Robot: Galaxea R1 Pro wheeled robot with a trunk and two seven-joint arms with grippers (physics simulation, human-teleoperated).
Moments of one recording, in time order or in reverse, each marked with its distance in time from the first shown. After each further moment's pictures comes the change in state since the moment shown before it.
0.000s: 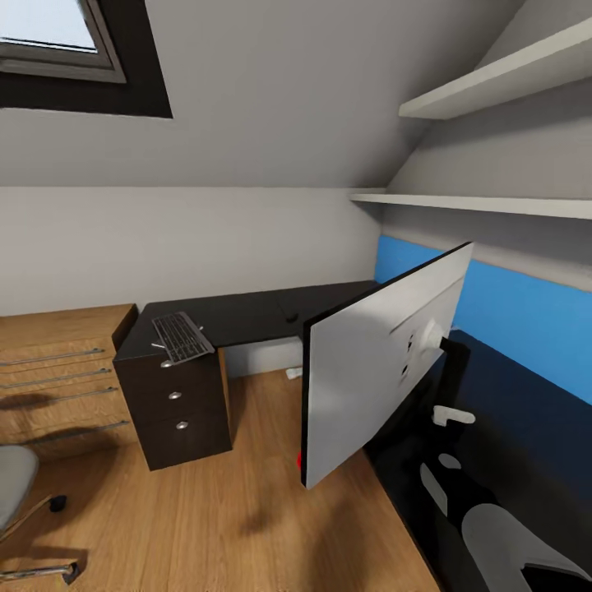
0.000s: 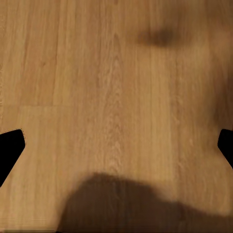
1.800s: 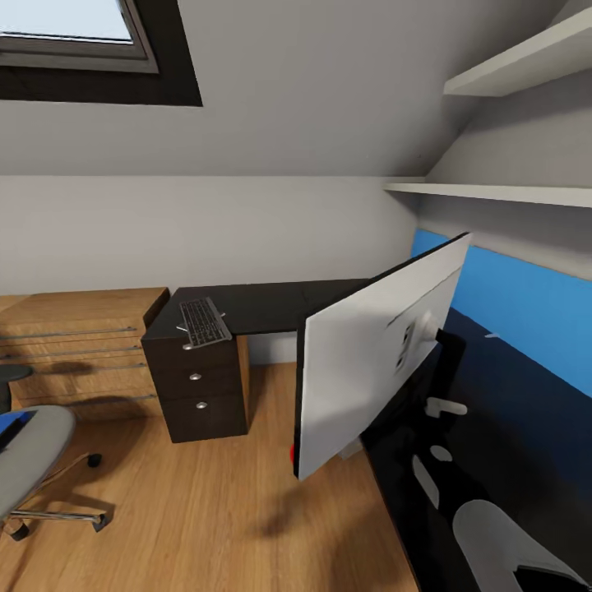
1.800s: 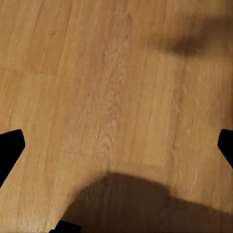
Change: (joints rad) left arm 0.000 -0.002 0.002 0.003 0.000 -0.005 0.003; right arm 0.002 0.035 -0.015 -0.070 0.019 0.015 -0.002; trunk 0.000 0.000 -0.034
